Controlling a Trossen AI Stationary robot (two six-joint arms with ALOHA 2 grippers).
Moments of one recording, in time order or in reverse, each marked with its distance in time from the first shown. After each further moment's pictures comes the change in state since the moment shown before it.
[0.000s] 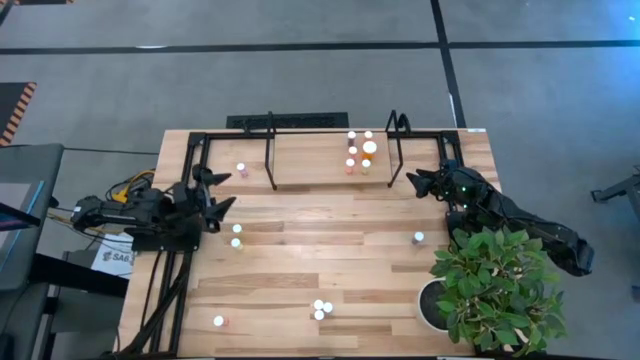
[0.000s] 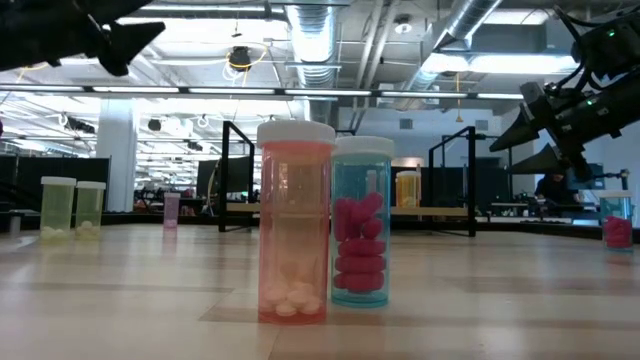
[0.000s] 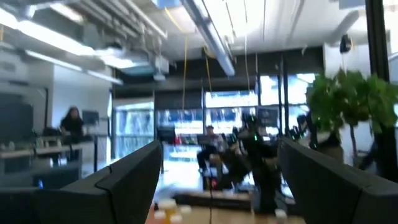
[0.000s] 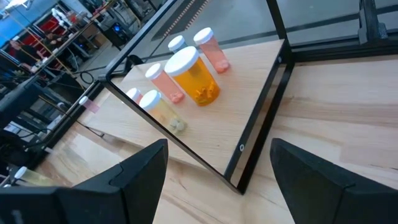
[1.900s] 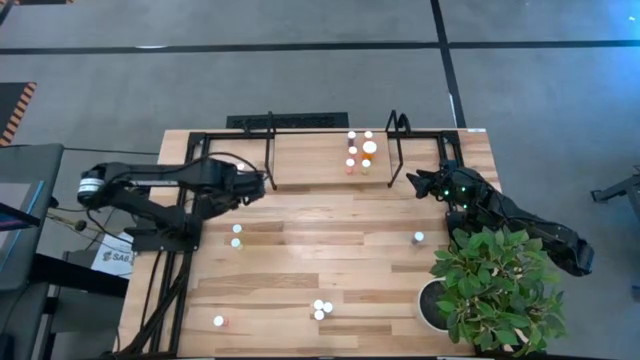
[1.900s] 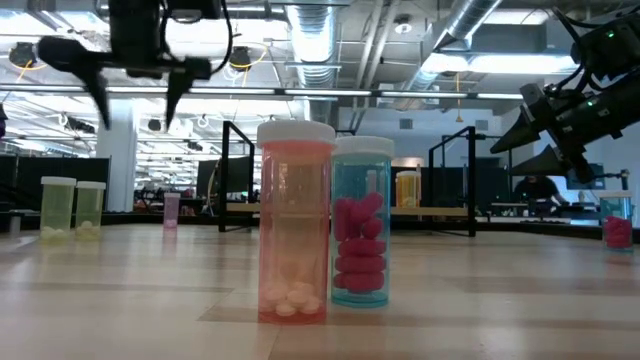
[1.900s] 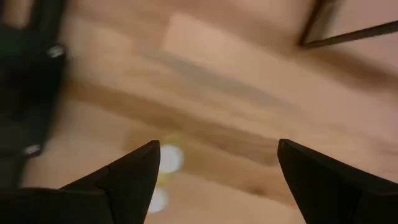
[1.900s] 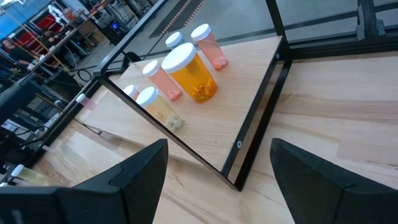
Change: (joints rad) left arm 0.200 1.240 1.067 -1.800 0.180 -2.012; right arm 0.000 0.000 0.000 -0.013 0.000 0.000
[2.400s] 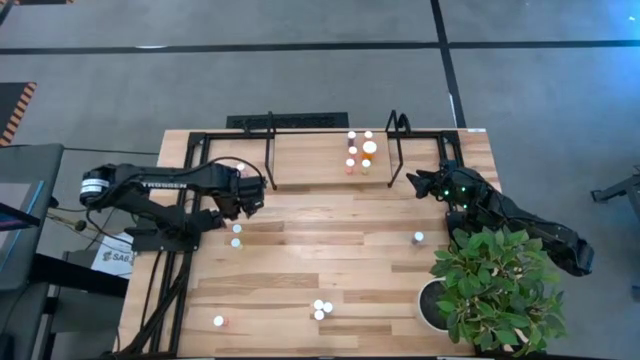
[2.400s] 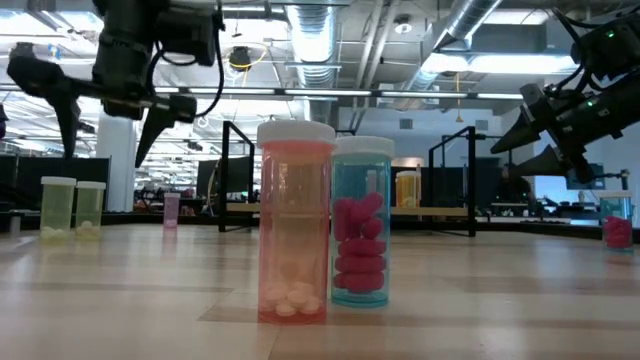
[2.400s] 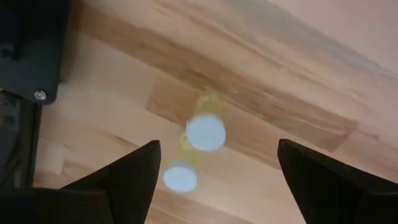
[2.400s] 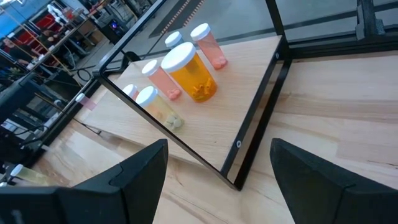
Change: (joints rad) left arm 0.072 0.013 -0.181 0.126 0.268 -0.007; right arm 0.000 0.000 0.000 -0.002 0.000 0.000
